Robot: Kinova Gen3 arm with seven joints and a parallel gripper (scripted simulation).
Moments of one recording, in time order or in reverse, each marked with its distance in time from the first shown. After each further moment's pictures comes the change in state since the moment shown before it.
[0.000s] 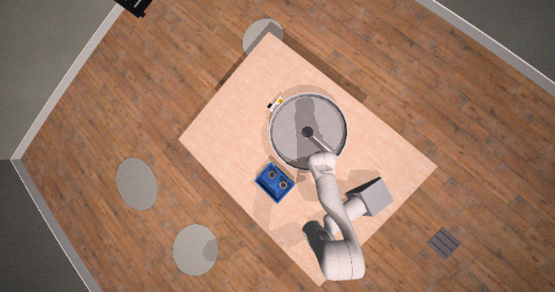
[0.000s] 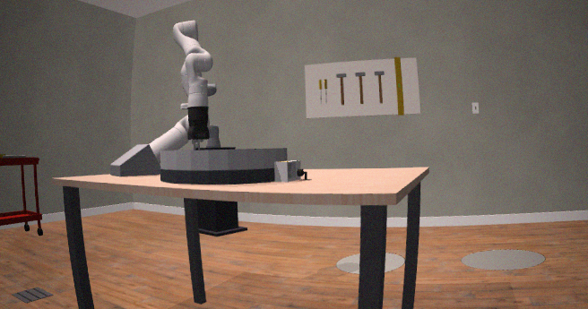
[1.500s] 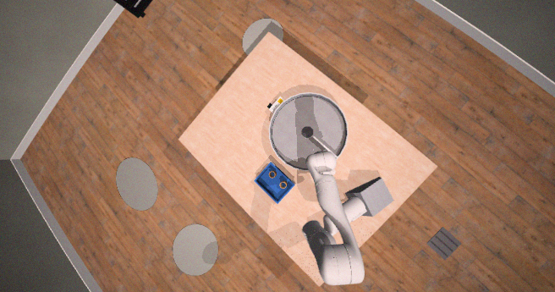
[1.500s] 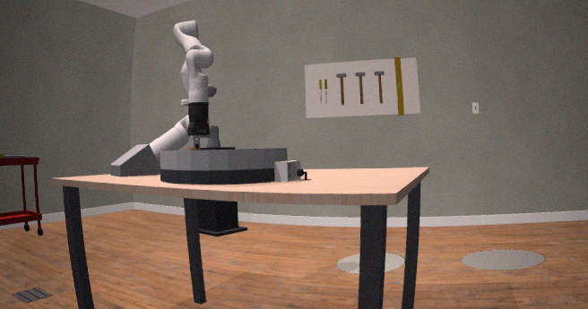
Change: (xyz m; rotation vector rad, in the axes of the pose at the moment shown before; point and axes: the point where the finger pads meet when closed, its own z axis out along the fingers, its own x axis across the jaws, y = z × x) arm 0.001 -0.001 -0.015 0.002 -0.003 -0.002
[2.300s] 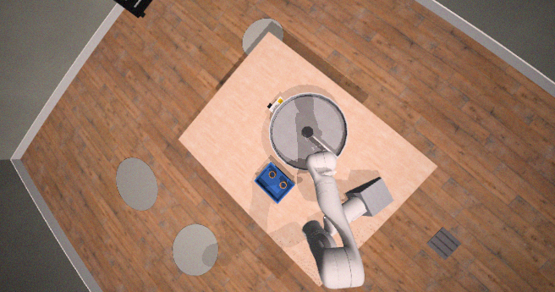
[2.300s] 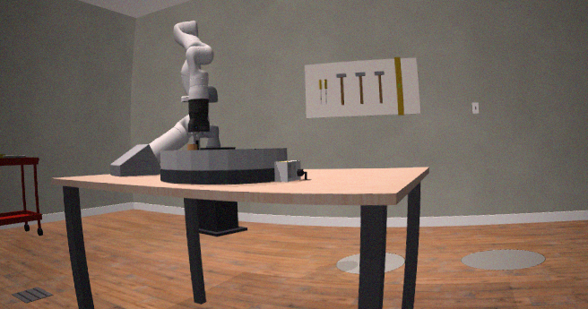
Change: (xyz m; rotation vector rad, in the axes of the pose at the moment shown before) arm 0.001 -0.001 -0.013 0.004 0.002 -0.002
